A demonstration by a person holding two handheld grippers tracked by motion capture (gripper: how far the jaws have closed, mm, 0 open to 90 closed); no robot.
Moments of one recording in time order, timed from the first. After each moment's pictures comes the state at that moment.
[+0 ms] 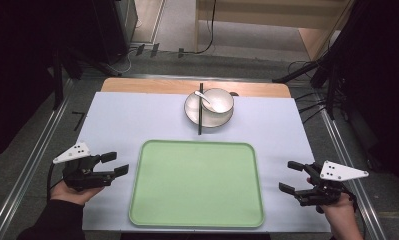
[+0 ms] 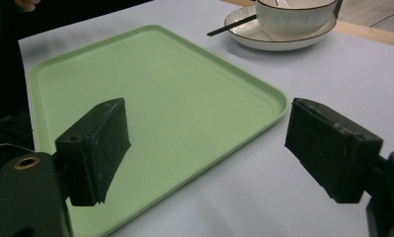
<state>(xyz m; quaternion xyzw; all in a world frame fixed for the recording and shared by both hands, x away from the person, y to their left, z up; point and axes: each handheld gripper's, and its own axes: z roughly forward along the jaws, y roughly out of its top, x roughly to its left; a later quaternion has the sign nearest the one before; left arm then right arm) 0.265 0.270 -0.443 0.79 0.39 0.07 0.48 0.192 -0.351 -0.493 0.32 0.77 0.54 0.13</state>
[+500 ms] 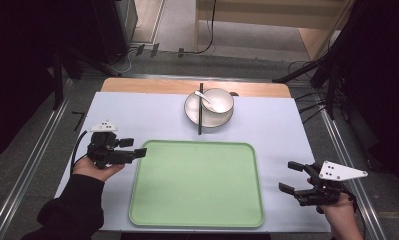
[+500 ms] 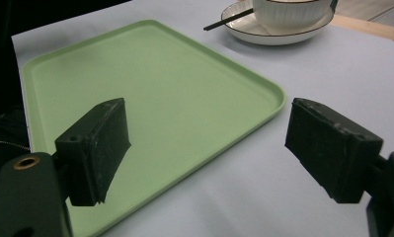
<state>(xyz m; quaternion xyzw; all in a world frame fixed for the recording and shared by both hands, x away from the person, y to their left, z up) 0.316 0.218 -0.430 0.81 0.41 0.04 0.41 0.192 -0.352 -0.494 0.33 0.77 0.53 0.13</state>
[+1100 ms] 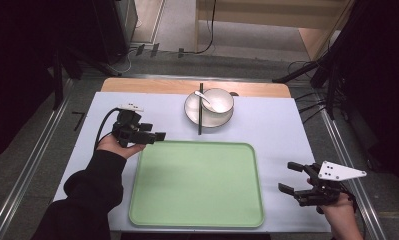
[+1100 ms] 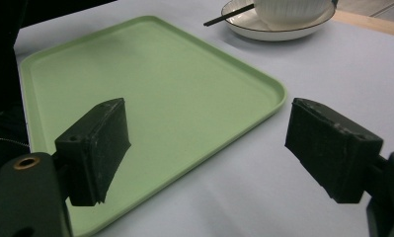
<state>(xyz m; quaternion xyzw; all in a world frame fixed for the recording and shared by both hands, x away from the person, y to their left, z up) 0.366 0.164 -0.420 0.83 0.41 0.03 0.38 0.192 -0.351 -0.495 0.33 0.77 0.52 0.13</state>
